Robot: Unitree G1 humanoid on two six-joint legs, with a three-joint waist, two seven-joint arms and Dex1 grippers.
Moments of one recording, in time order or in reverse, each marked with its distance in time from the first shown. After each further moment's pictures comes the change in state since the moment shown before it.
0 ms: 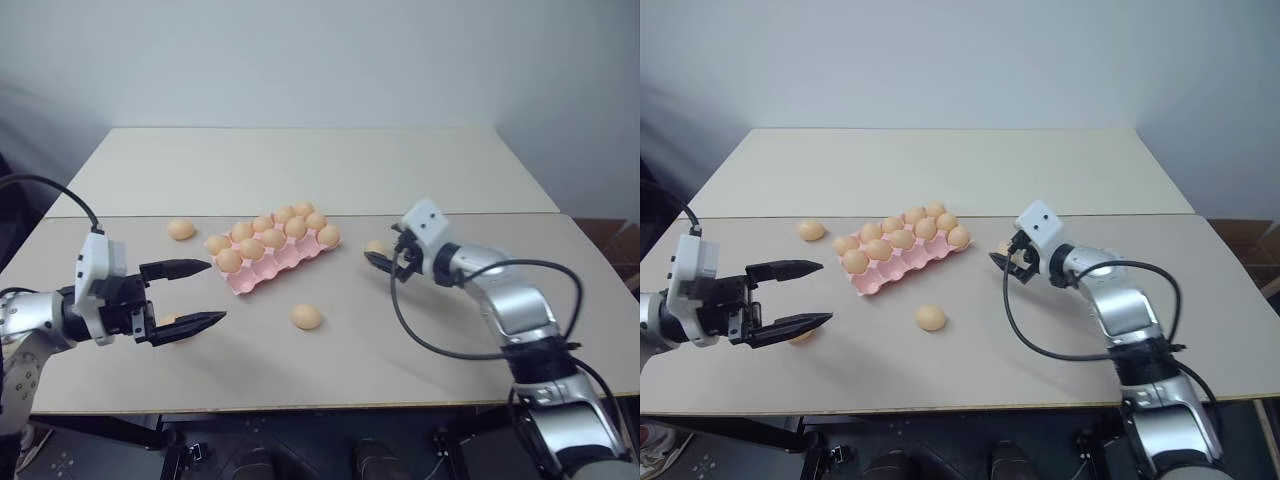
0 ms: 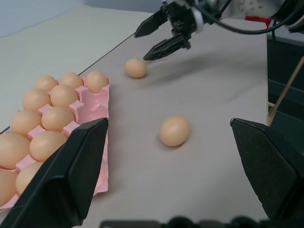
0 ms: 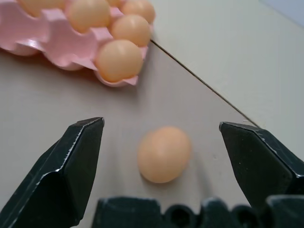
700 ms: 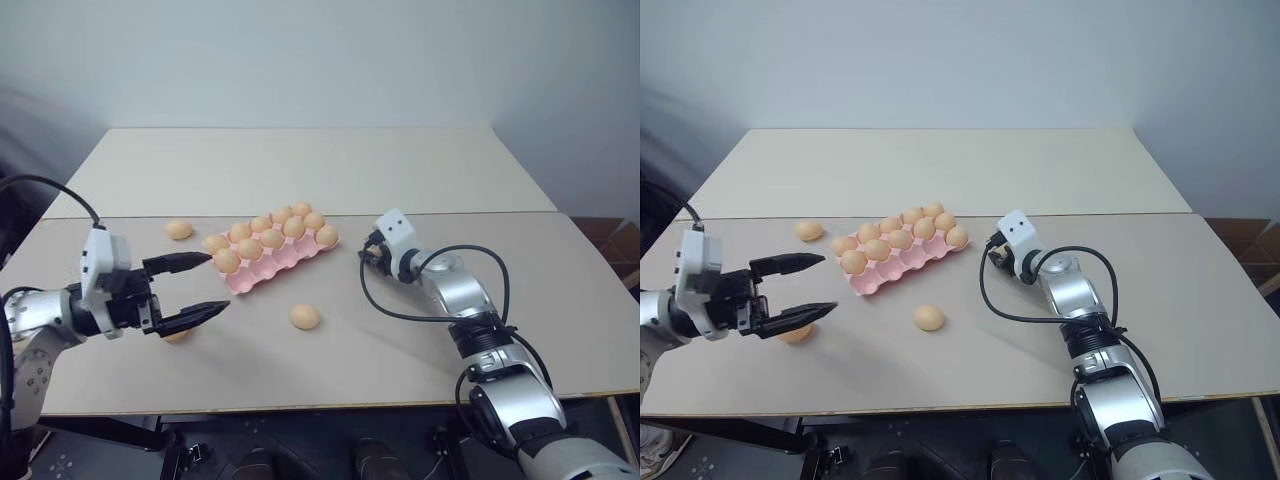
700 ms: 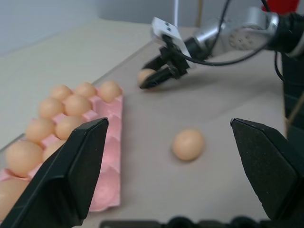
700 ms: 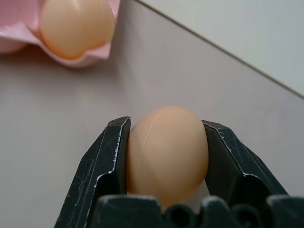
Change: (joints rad) left arm -0.021 -0.071 0.037 0.010 -0.015 -0.010 0.102; right arm -0.109 0.154 -0.010 0.244 -0.069 -0.048 -0.074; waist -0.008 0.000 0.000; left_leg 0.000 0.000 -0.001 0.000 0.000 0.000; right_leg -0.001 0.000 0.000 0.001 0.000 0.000
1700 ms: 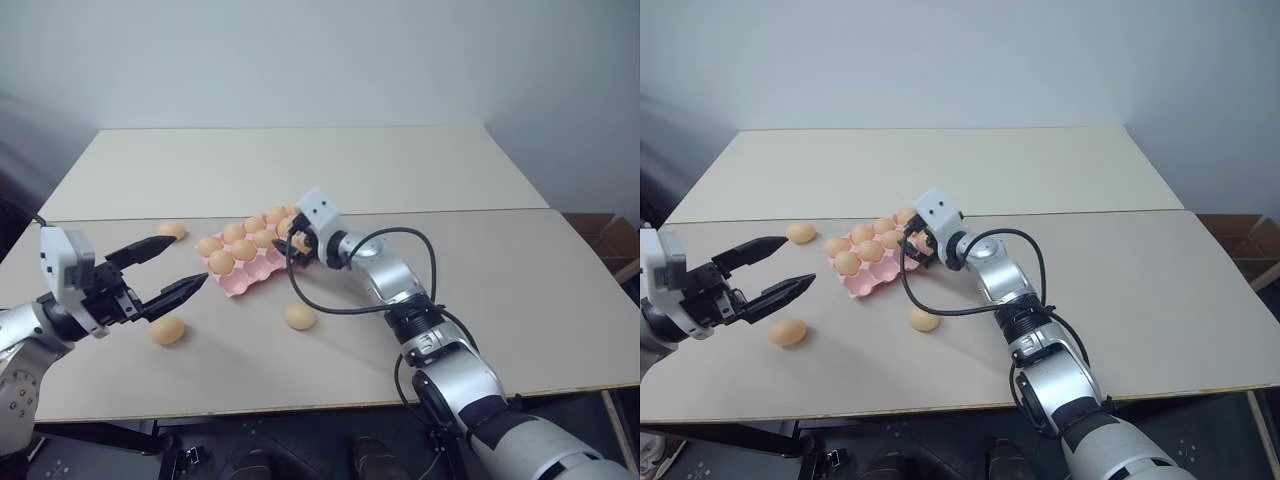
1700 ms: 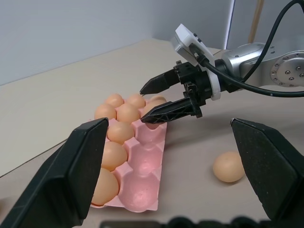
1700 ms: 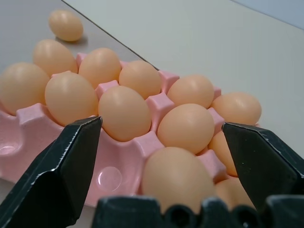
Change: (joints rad) left arm 0.084 -0.048 0.090 -0.060 -0.031 0.001 0.159; right arm -0.177 0.271 0.055 0.176 -0.003 -0.154 -0.015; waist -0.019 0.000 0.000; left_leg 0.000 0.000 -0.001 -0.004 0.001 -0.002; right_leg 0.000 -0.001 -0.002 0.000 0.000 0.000
